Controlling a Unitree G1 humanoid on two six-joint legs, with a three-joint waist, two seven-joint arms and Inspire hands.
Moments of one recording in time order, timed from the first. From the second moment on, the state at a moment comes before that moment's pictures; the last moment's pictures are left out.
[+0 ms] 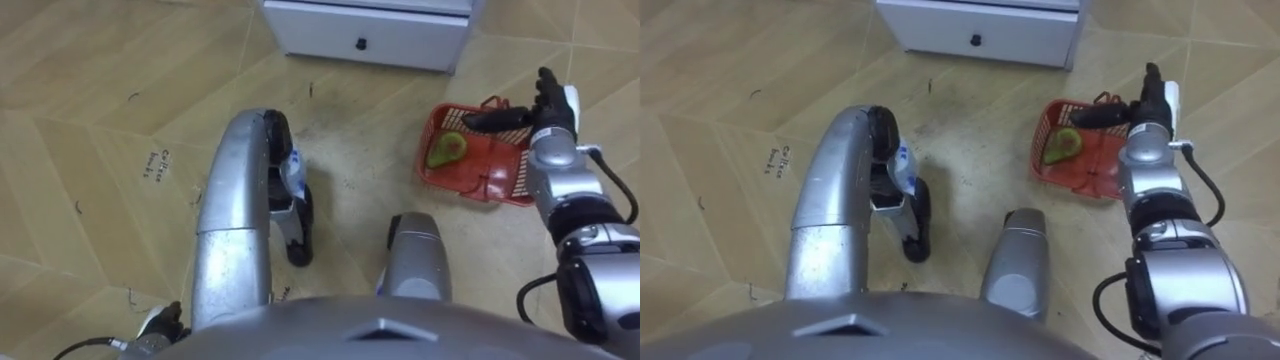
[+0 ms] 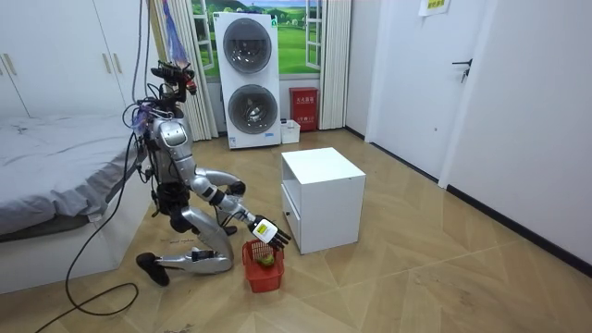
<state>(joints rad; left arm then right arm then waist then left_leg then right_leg) 0.13 0.27 -0.34 1.34 0.03 -0.02 0.09 -0.32 -0.38 0.05 0.98 0.08 0.03 -0.24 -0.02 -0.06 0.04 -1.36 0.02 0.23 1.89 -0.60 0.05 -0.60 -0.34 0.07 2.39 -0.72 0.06</state>
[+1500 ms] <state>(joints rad) 0.09 0.27 -0.41 1.33 -0.05 -0.02 0.02 -0.33 -0.43 0.09 1.21 0.30 0.02 -0.12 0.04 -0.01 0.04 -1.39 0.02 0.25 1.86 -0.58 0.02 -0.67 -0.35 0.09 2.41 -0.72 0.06</state>
